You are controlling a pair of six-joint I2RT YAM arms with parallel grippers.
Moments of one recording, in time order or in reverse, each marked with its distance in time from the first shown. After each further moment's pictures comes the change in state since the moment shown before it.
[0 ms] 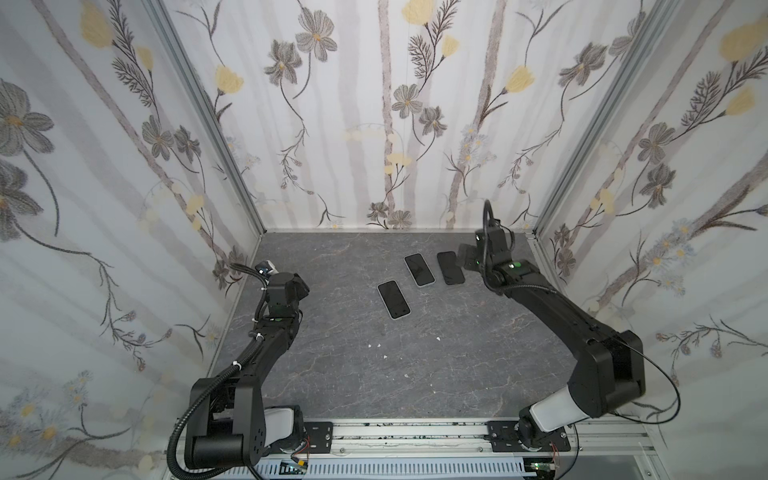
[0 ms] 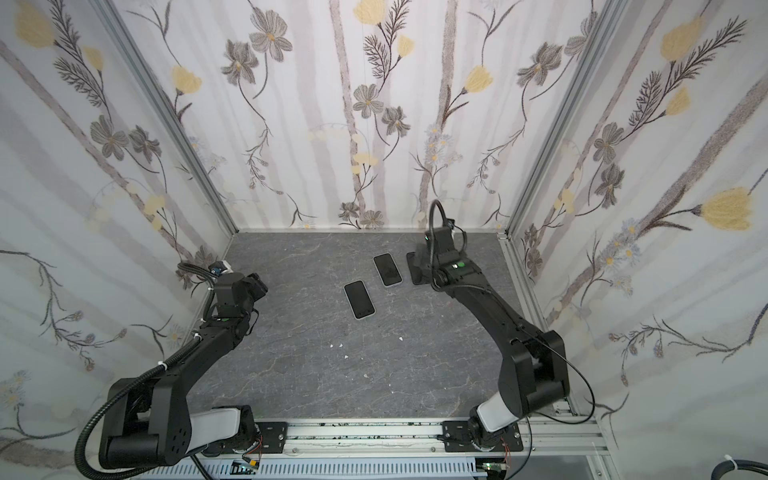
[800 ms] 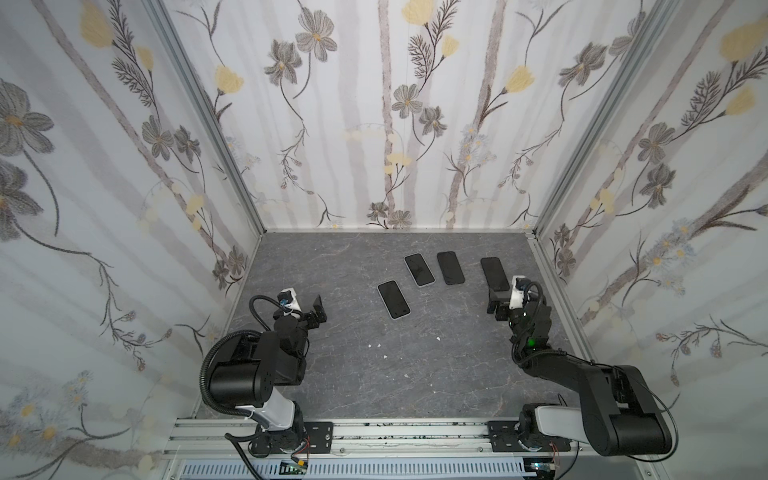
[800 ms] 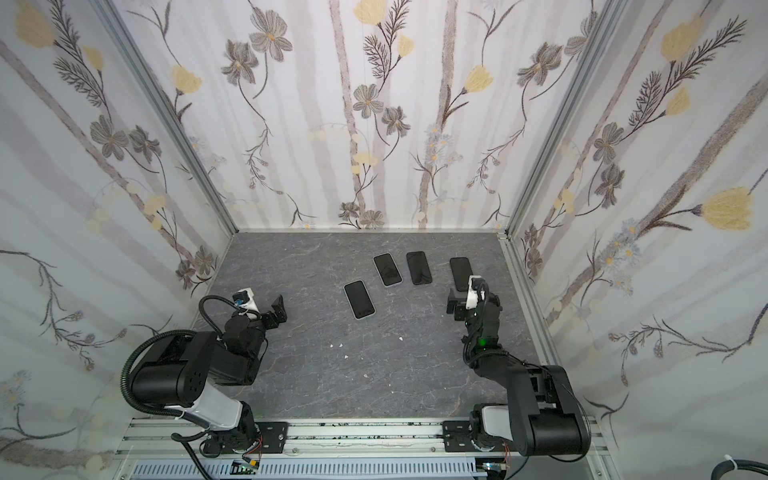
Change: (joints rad) left arm -0.024 0.288 -0.404 0.969 0.237 0.257; right arm -0.249 -0.105 -0.851 1.154 -0.322 -0.359
